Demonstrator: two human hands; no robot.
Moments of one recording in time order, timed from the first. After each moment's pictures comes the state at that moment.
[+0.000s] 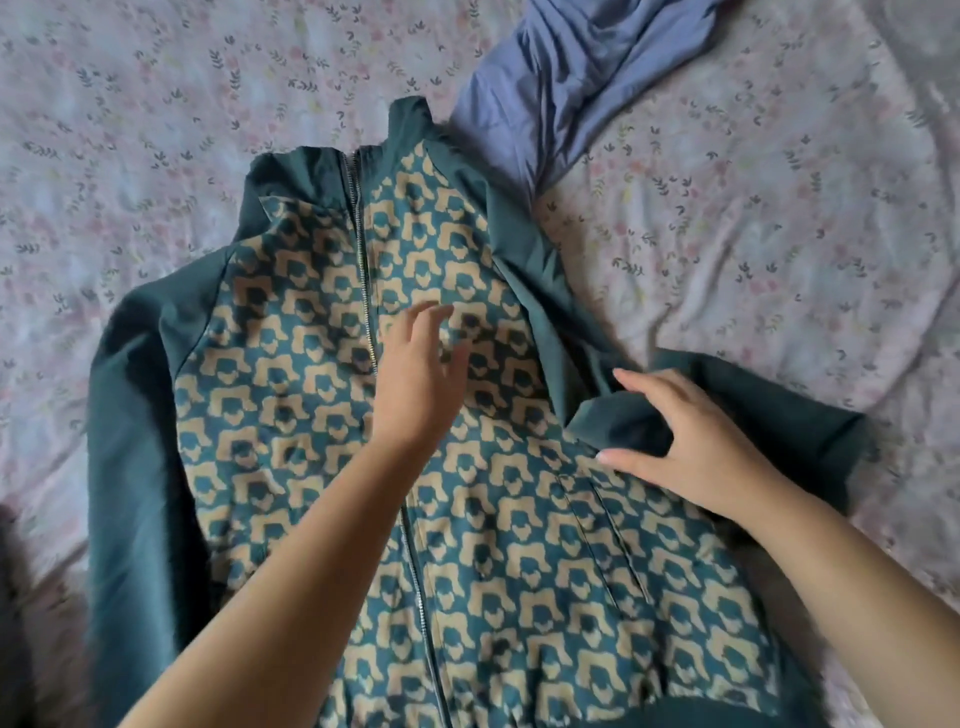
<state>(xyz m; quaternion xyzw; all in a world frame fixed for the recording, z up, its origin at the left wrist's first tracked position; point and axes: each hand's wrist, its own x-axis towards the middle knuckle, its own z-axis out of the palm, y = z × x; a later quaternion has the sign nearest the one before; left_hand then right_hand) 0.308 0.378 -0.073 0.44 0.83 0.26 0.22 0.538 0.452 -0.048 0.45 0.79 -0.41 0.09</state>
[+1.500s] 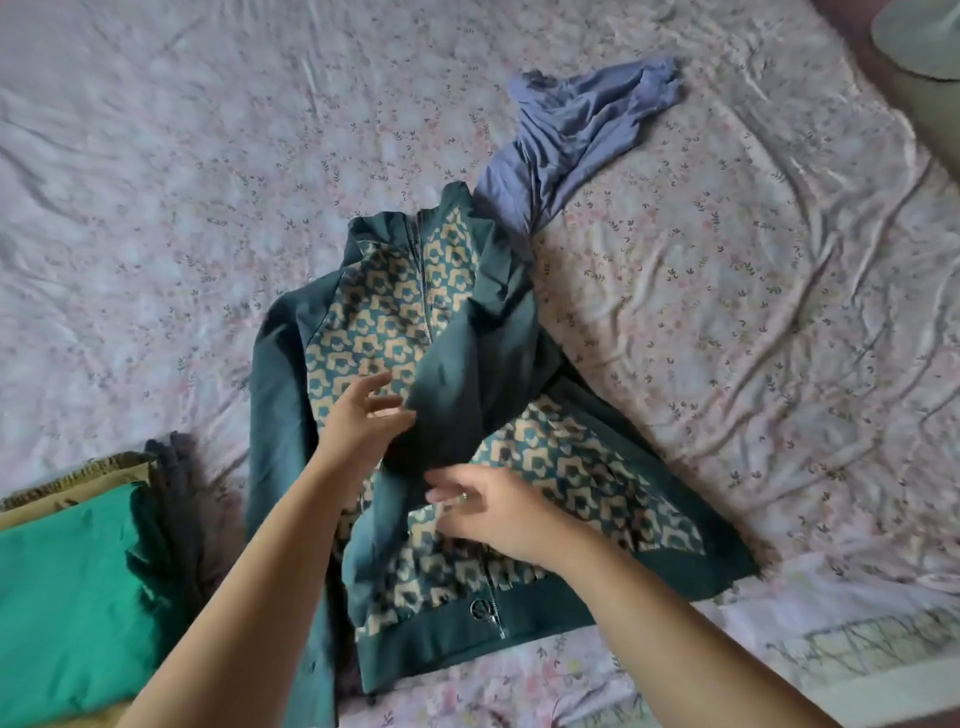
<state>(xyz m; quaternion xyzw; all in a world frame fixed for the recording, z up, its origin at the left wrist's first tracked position) 0.302 0.218 0.061 0.18 0.80 0.37 0.43 0.472 0.245 0.056 0.36 0.61 -0.70 0.05</state>
